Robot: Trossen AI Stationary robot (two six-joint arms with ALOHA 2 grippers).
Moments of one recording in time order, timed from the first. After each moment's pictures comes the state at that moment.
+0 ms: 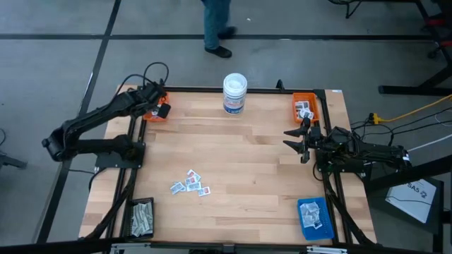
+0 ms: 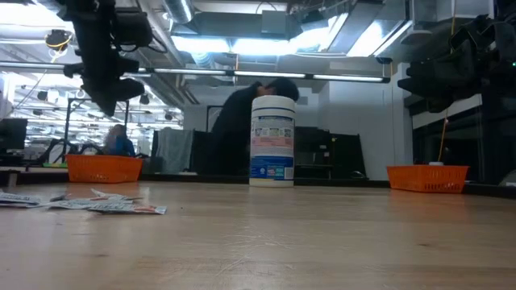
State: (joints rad) left arm 0.74 0.98 0.79 -0.92 -0.59 -0.32; right arm -0.11 0.00 0.02 -0.01 0.05 0.10
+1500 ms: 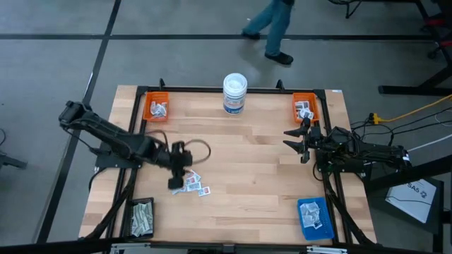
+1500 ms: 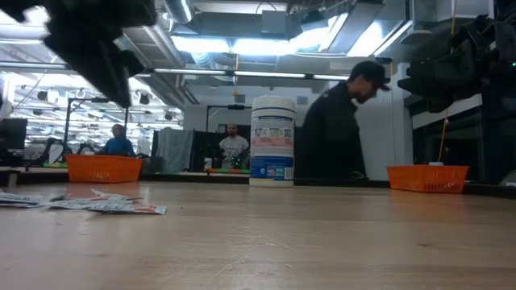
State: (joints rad) left arm -0.33 1.21 0.79 -0.59 -0.18 -0.40; right arm -0.11 0.00 0.02 -0.01 0.05 0.10
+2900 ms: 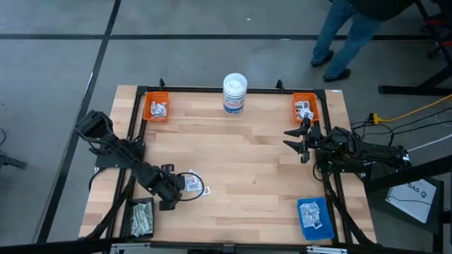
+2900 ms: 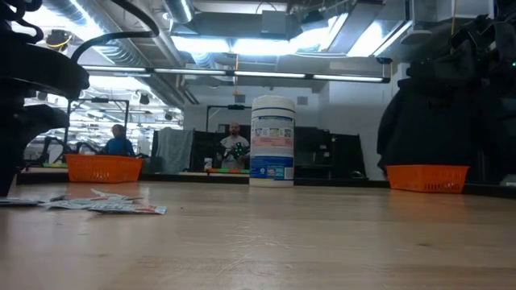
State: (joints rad) left arm -0.67 1.55 0.73 -0.59 -0.14 -0.80; right arm -0.11 0.00 0.02 -0.01 0.05 0.10
